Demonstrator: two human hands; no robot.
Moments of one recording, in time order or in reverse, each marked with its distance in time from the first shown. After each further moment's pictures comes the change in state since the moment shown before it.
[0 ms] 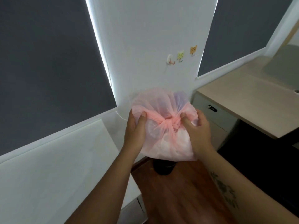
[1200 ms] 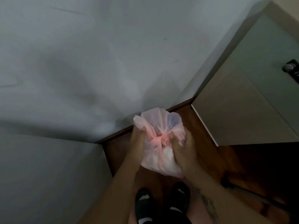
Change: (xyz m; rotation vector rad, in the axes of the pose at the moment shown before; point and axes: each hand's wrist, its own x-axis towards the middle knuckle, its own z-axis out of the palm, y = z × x) left_hand 0.208 -0.426 0.246 0.030 0.054 -0.628; right_hand 0.179 0.504 0.051 -0.343 -0.382 0.645
